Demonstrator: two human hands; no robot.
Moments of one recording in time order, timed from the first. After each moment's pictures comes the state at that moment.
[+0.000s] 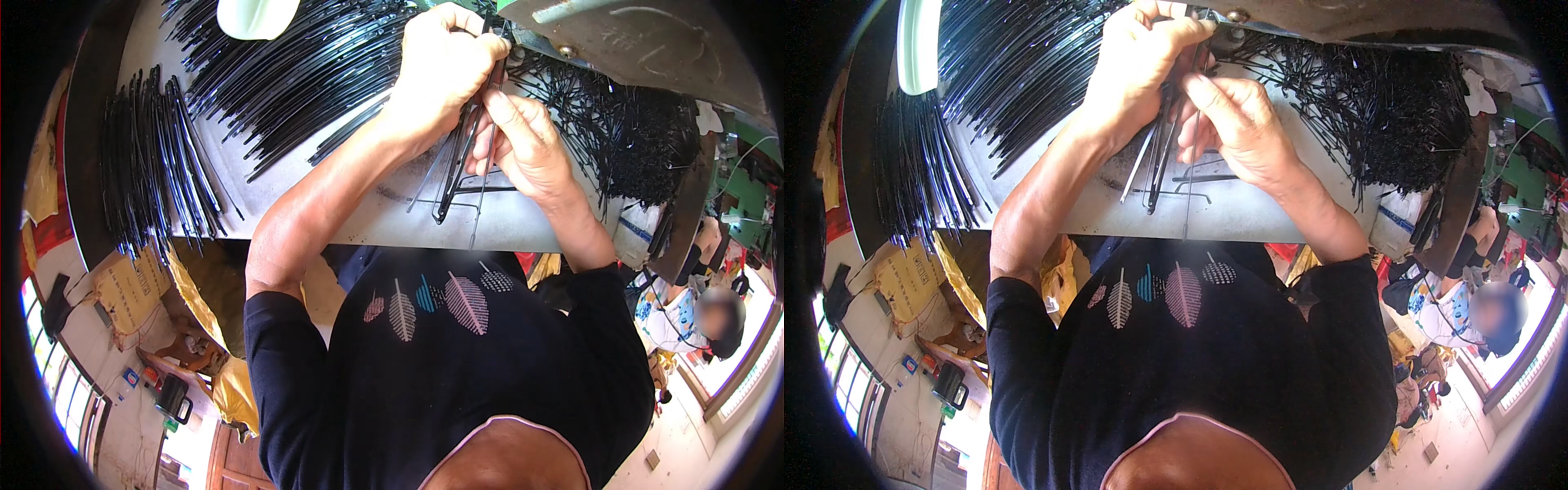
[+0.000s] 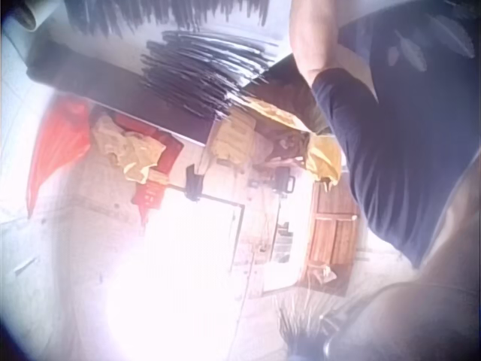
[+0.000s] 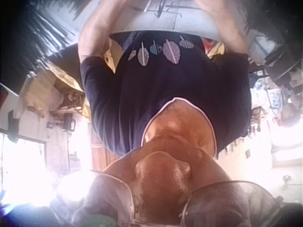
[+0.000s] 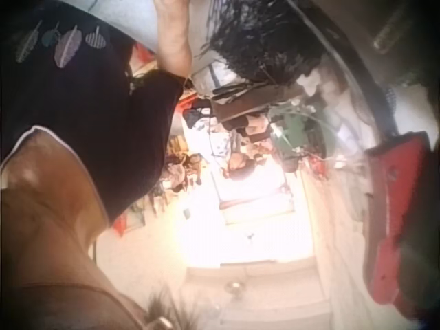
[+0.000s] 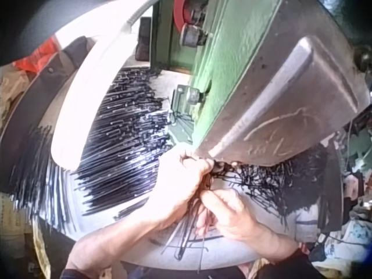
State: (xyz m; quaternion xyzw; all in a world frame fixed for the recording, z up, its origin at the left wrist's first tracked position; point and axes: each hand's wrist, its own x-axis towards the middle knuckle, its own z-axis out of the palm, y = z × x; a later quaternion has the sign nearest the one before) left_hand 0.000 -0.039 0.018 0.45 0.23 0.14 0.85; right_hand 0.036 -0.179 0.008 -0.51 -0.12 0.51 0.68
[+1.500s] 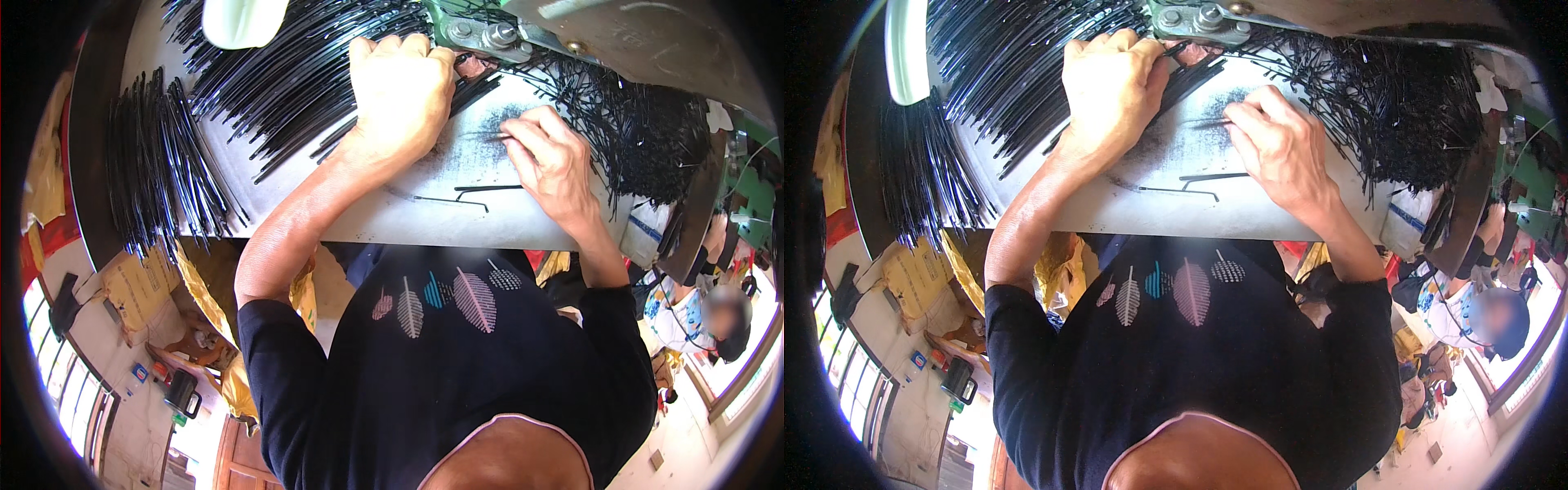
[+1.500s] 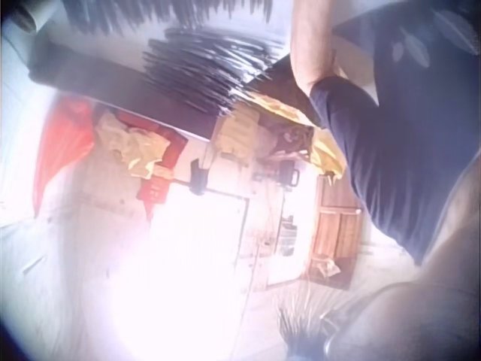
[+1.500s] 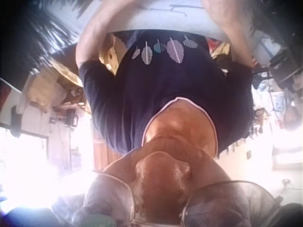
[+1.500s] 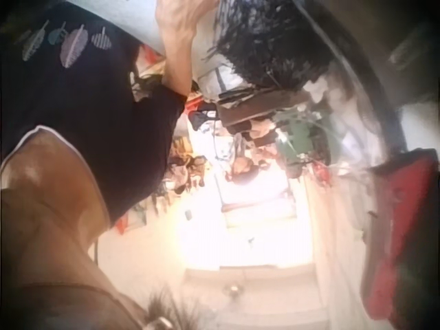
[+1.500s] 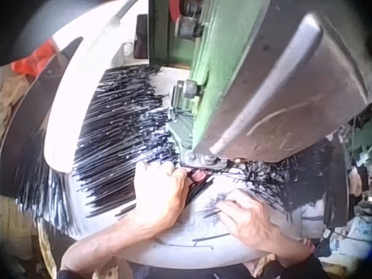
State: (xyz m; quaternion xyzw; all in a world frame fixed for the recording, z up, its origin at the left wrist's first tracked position) left_hand -0.035 -0.019 -0.019 0.96 0.09 0.23 0.13; right_hand 0.038 -0.211 0.014 -0.82 -0.52 0.05 0.24
